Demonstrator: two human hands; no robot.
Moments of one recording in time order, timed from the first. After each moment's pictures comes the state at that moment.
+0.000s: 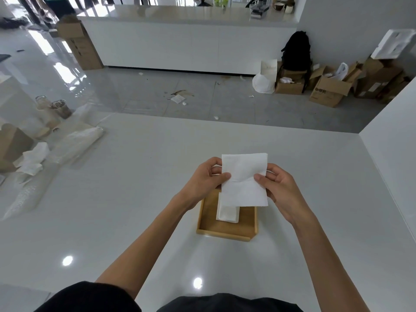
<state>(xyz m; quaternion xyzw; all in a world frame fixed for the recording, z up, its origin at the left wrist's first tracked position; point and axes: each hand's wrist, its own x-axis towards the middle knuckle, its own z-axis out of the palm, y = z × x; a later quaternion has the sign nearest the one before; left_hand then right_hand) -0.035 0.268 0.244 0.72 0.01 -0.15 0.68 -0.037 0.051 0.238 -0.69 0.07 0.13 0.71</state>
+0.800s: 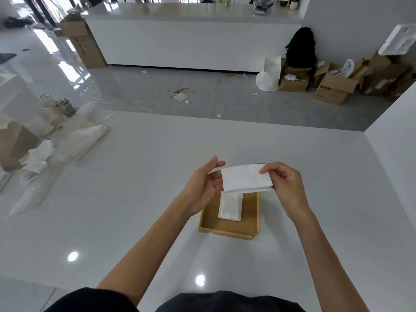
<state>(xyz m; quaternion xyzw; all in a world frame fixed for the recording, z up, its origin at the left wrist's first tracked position) -0.044 0.268 0.238 0.43 0.16 -0.20 0.87 -0.036 0.051 0.234 -0.75 0.03 0.02 0.66</state>
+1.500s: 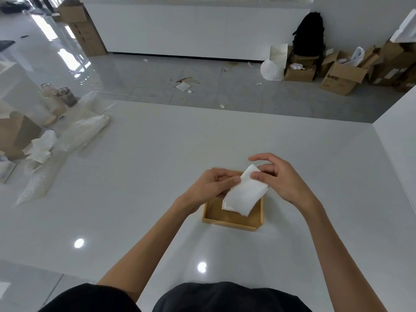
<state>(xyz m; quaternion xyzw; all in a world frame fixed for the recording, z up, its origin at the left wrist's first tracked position) -0.058 0.275 0.228 0.71 0.03 -0.24 0.67 -0.032 0.058 0.244 -0.81 -0.07 0.17 0.56</state>
